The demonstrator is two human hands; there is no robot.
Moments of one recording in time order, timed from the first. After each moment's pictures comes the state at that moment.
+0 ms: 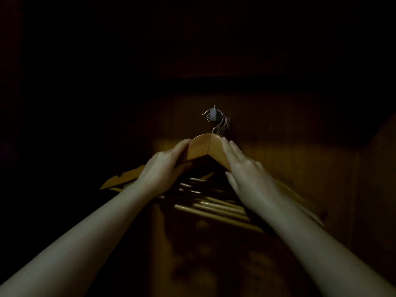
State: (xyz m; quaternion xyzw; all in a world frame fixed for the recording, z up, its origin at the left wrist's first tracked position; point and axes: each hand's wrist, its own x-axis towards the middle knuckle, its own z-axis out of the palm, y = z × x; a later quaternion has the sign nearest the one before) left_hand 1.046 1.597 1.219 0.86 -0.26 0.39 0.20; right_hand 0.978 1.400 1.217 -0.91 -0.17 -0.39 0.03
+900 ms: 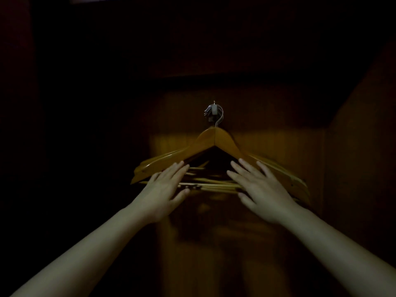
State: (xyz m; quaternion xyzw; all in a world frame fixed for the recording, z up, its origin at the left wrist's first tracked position) left_hand 0.992 1.651 1.172 0.91 -0.32 0.25 0.10; right_hand 0.931 1.402 1.165 -0.94 -0.11 -0.31 -0.08
